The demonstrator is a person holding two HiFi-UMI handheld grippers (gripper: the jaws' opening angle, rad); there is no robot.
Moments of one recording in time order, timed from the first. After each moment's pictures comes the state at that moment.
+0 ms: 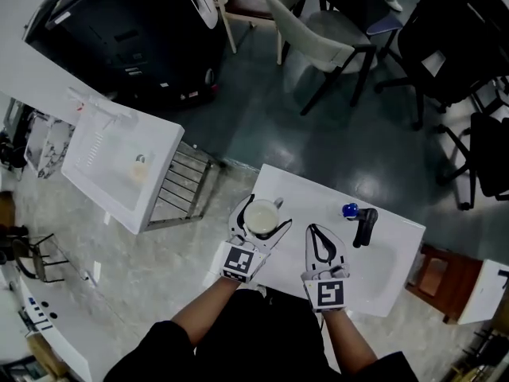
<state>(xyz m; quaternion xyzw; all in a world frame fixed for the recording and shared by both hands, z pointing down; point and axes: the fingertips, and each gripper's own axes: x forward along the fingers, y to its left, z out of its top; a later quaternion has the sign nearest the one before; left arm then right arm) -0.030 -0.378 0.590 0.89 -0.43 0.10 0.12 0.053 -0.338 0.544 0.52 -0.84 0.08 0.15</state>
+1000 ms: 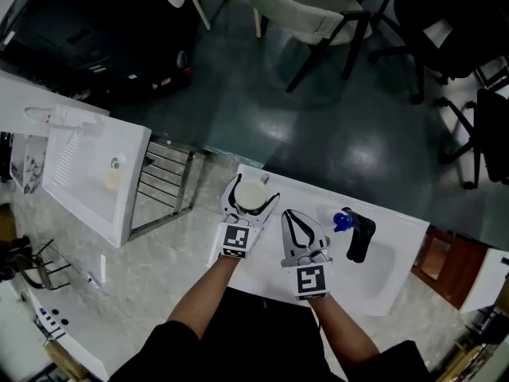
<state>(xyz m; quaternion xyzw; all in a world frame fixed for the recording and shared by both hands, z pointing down) -0.006 -0.468 0.728 0.87 -0.46 0.14 0.12 0.050 -0.408 0.639 0.50 -0.84 0.14 0.16</state>
